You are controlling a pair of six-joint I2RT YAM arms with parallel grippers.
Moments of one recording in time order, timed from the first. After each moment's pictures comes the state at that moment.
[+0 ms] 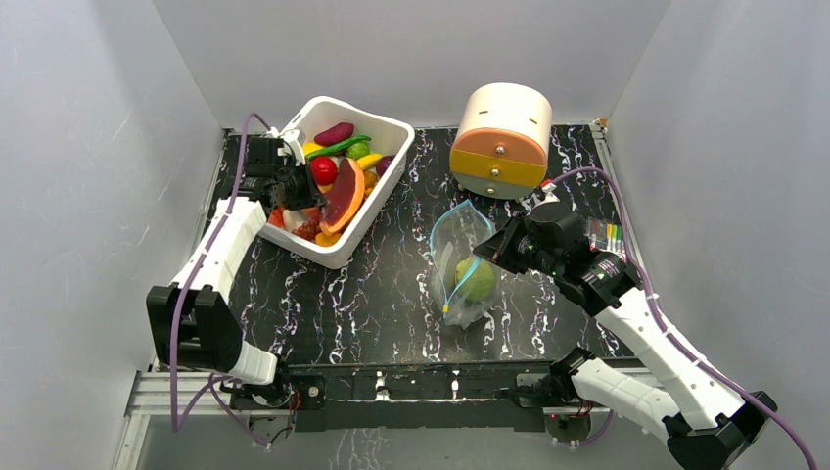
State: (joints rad) left arm -0.11 1.46 1.26 -0.61 0.26 -0.25; right arm 0.57 0.87 0.95 -0.66 -0.05 0.94
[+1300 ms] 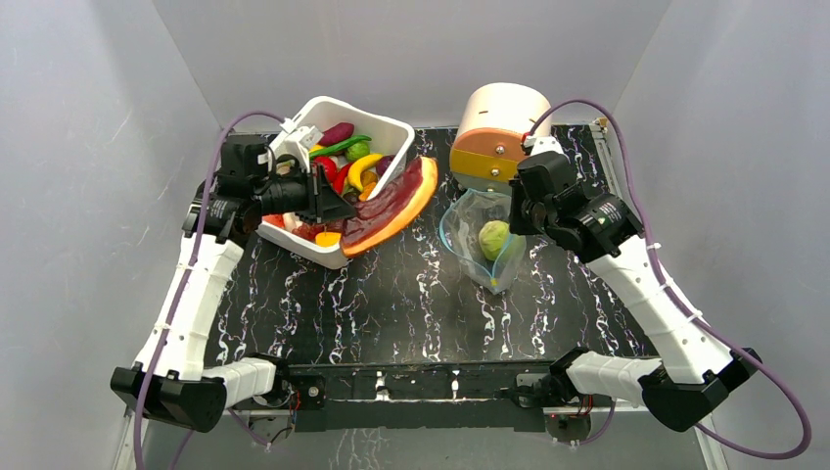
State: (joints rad) left arm -0.20 1.18 1.39 -0.83 0.75 -0.21; right arm 0.57 1.16 1.45 -1.04 0.27 0.42
